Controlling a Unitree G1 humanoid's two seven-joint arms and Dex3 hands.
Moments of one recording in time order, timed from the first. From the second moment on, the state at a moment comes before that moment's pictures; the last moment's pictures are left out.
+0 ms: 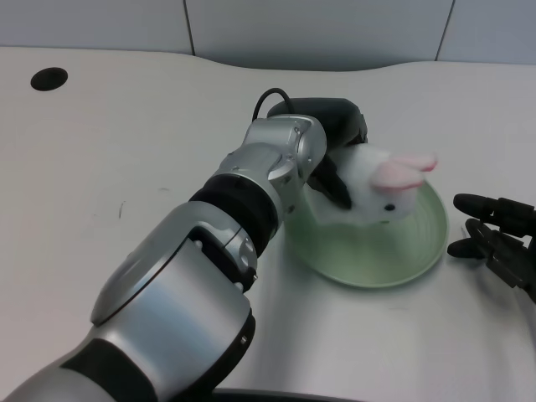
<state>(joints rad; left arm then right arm) -1.27 -0.20 -0.55 1.36 0.65 0.06 -0.17 -0.48 -0.16 -0.23 1.09 0.12 -0.51 0.27</state>
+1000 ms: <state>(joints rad) -1.21 -0.21 -0.59 1.36 0.67 0.01 -0.12 -0.46 -0.15 -0.22 1.07 0.11 -0.53 0.26</state>
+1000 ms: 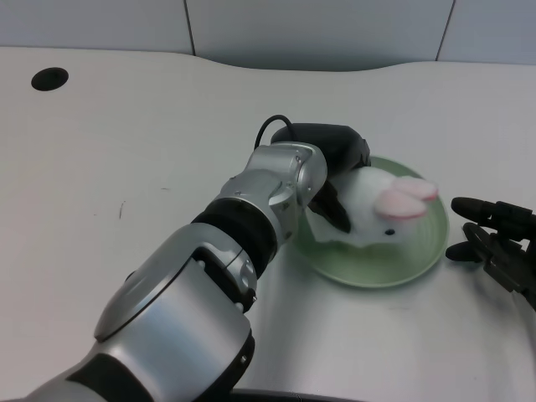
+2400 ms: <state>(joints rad) -1.23 -0.03 -0.27 1.26 0.37 -0.18 -0.28 -0.48 -0.17 -0.24 1.12 0.13 -0.50 0.28</state>
